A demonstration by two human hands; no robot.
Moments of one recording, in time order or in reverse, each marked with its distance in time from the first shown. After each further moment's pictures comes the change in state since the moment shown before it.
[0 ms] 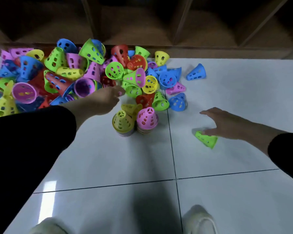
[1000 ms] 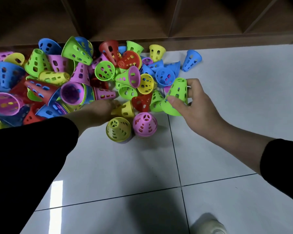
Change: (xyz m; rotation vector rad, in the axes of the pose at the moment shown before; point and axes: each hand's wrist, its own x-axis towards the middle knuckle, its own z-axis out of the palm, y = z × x) left_hand 0.039 -0.035 0.039 0.232 -0.133 0.181; right_hand 0.015 -0.129 -0.018 0.924 0.548 -0.180
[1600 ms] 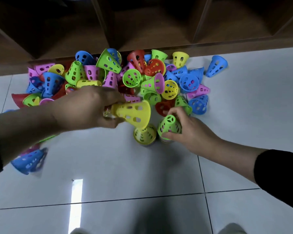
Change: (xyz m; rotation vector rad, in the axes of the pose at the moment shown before) left_hand -0.120 0.021 -0.126 0.076 0.240 0.377; right_hand -0.014 -0.009 0.065 -0.278 -0.307 -0.100
